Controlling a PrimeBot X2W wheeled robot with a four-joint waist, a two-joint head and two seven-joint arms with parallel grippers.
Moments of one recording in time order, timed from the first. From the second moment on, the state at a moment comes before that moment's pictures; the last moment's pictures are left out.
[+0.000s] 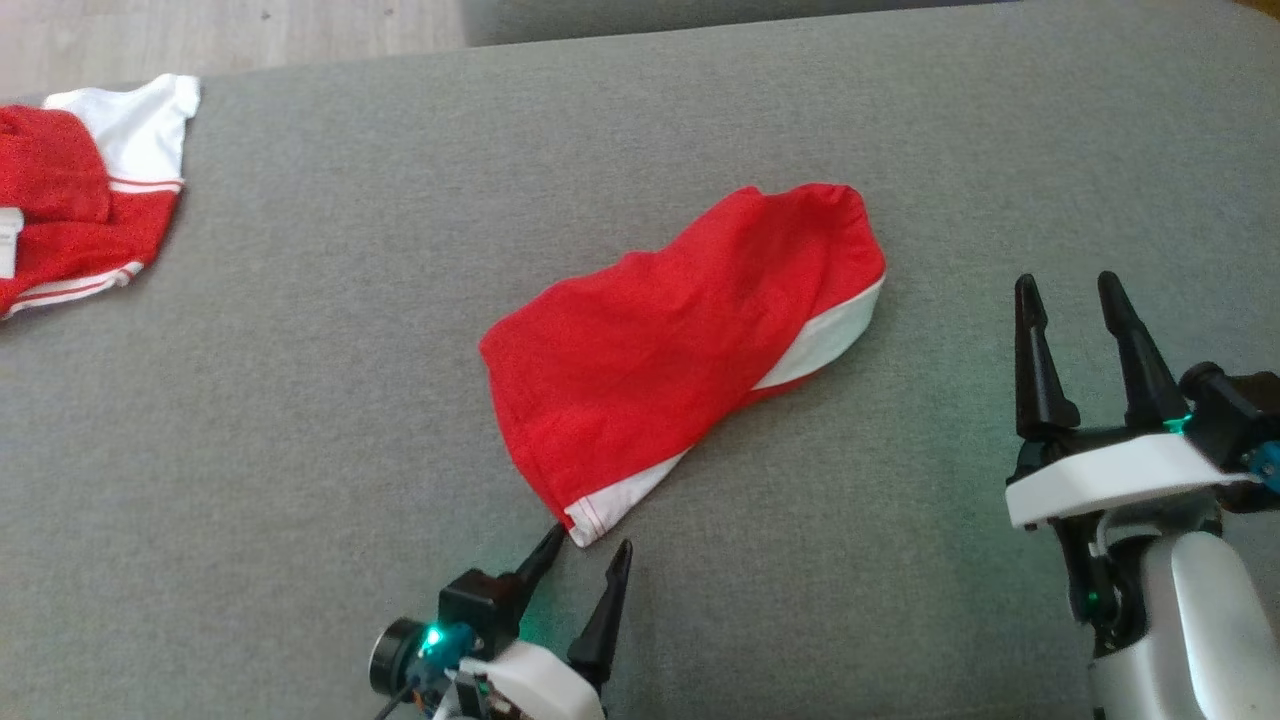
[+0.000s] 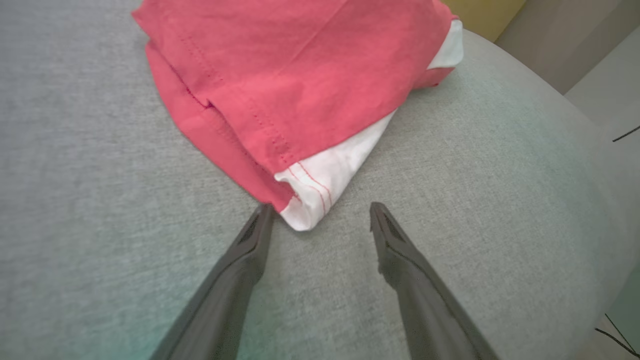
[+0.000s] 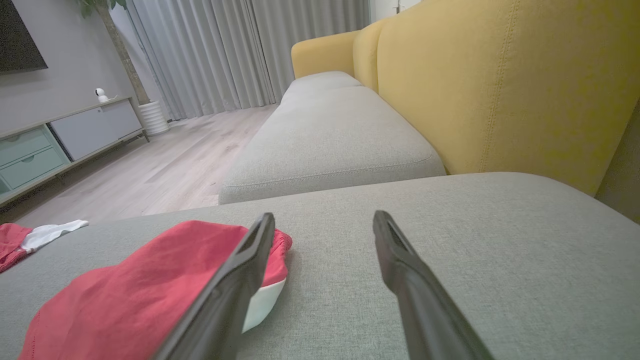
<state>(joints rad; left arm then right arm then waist) -0.11 0.08 -0.59 0.40 -0.40 -0.02 -0.07 -0.15 -0.05 -0.03 0.10 0.19 0.13 -0.04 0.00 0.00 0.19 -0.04</state>
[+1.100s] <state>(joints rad) -0.26 0.19 -0.39 0.20 -0.42 0.11 -0.17 -0.11 -0.05 -0.07 0.07 0.21 0.13 -0.04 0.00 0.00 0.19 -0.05</state>
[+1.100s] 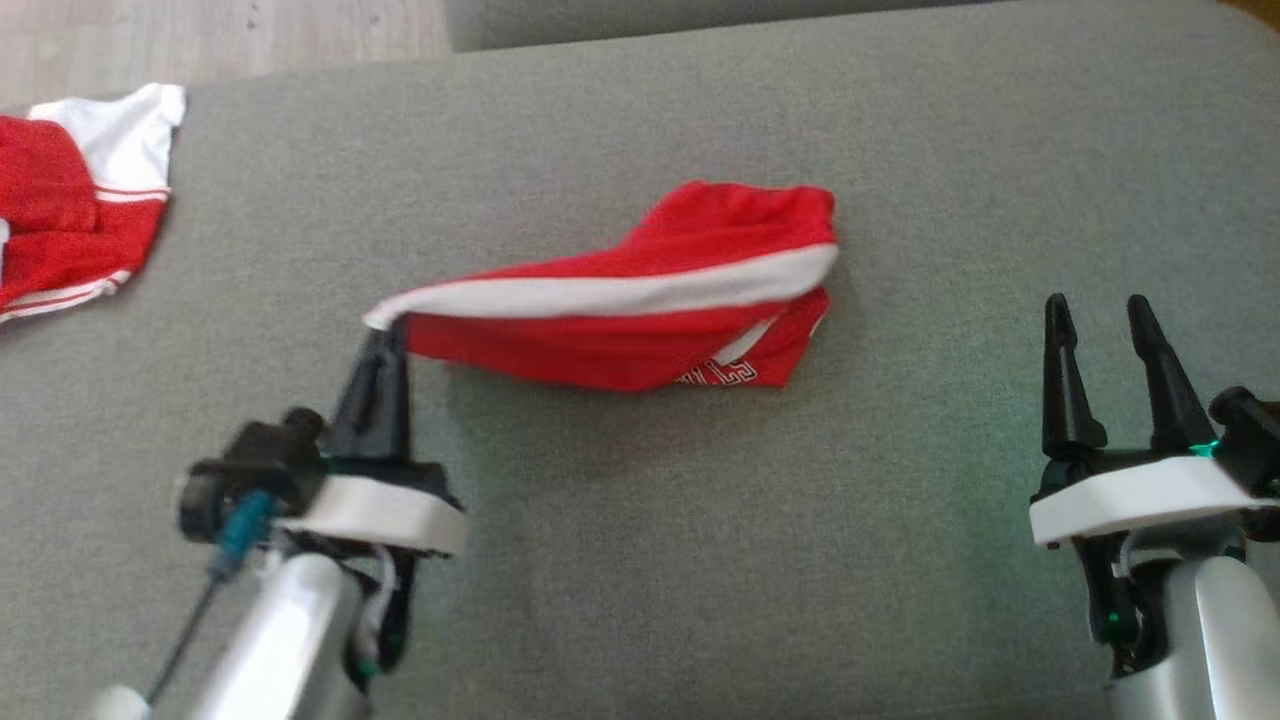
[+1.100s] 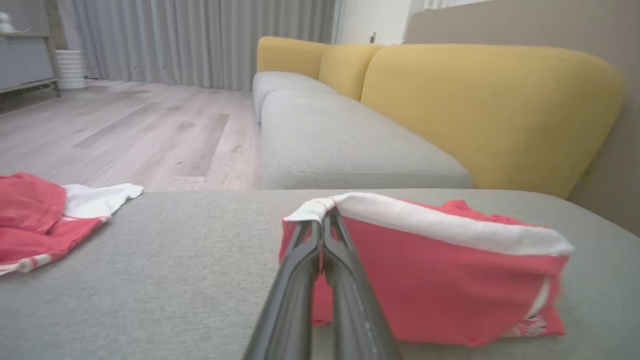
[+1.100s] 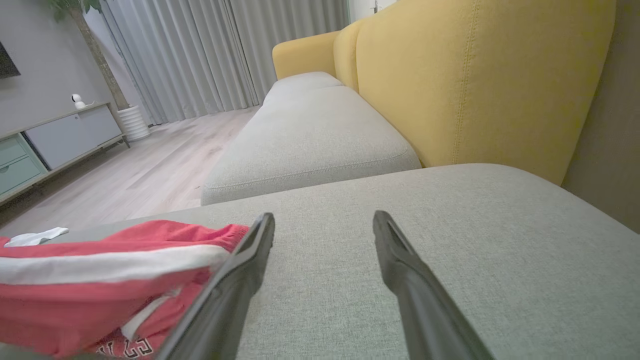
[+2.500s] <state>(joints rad) -0.24 0.22 -0.34 0.47 -0.47 0.14 -0.21 -0.19 -0.05 0.02 0.15 0.22 0.13 -0.05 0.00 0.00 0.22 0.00</state>
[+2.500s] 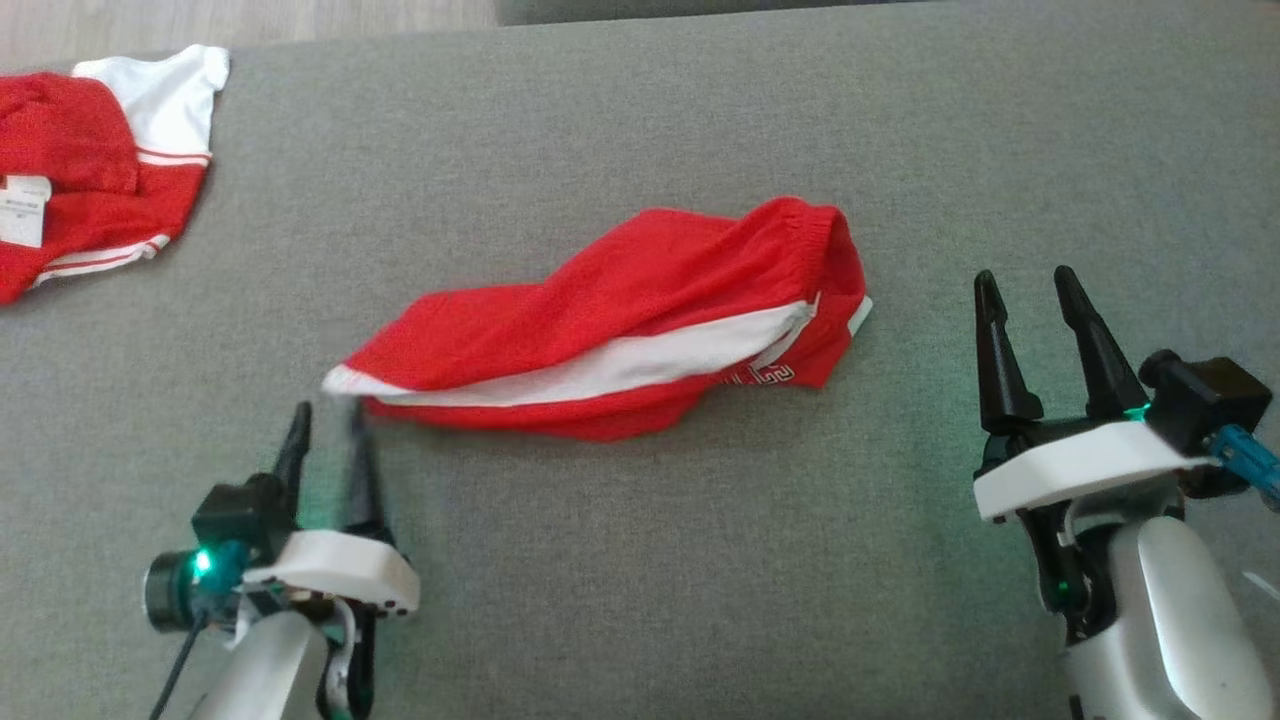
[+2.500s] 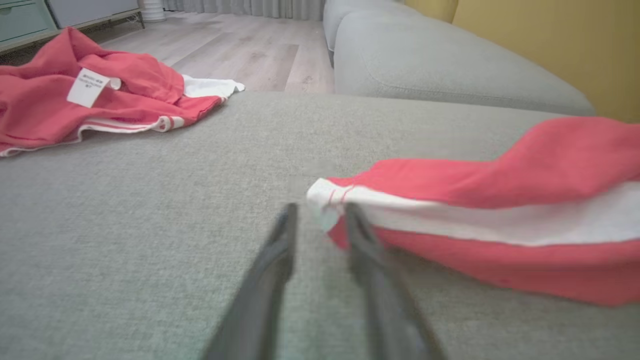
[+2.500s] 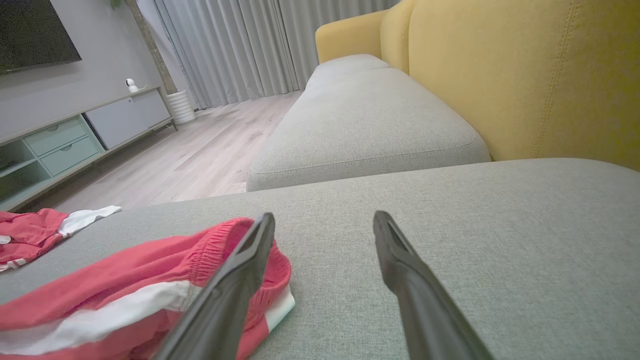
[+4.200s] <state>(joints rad) -0.02 0.18 -0.40 0.18 -0.47 0.17 -0.21 -0.07 -0.05 0.12 0.23 0.22 0.13 -0.06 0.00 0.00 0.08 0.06</state>
